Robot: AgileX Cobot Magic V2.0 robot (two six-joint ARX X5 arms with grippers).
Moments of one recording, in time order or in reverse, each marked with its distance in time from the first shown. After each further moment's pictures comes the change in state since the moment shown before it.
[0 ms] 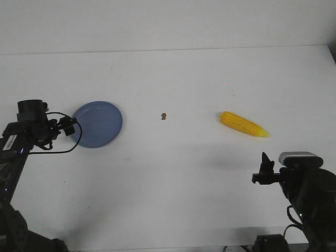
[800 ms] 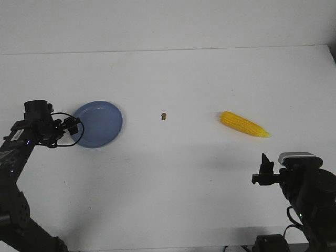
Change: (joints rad) left arm 0.007 0.133 0.000 0.094 0.044 -0.008; right arm 0.000 0.000 0.000 -0.015 0.000 0.000
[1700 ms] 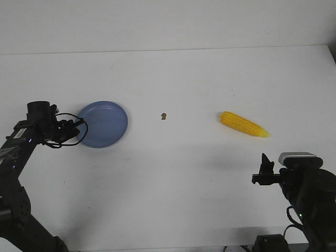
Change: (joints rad) left arm 0.000 0.037 0.000 0.007 0.176 0.001; right arm 0.000 0.000 0.000 0.000 0.000 0.011
